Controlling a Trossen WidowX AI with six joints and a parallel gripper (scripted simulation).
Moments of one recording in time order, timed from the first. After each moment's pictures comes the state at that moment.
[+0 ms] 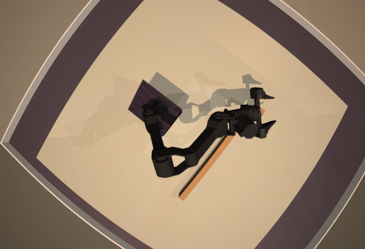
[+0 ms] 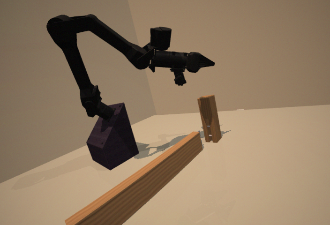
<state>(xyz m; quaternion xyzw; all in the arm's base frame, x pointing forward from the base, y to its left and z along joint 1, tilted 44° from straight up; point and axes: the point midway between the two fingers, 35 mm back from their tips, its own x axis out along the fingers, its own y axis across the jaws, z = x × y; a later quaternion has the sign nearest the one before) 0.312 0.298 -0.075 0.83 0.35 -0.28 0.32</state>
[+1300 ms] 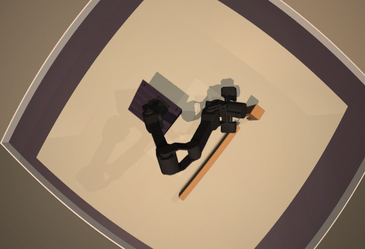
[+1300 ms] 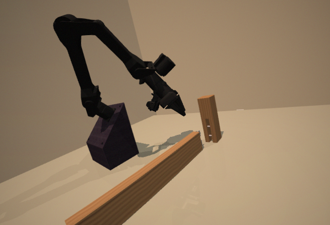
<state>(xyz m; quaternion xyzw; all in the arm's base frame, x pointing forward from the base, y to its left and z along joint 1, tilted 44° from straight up) 0.237 0.137 -0.136 0.71 0.12 -0.49 0.49</state>
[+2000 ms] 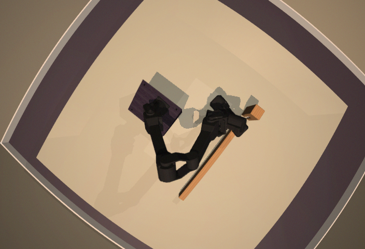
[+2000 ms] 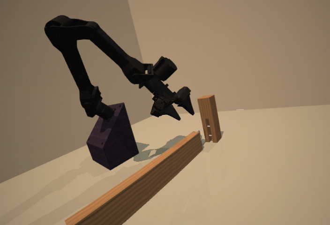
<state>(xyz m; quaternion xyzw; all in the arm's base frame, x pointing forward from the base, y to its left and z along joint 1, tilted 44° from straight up) 0.253 0.119 -0.139 0.48 0.34 -0.43 0.68</state>
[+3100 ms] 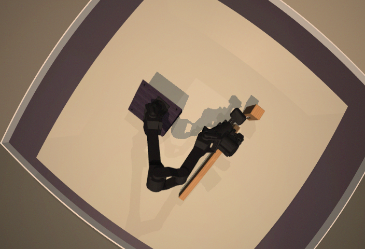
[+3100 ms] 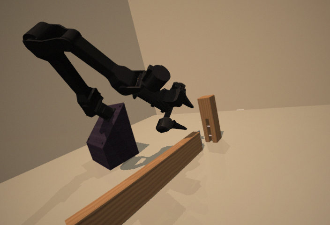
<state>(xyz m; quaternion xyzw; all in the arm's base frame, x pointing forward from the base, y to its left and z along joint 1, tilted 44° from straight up) 0.285 0.100 -0.122 -0.07 0.56 0.05 0.82</state>
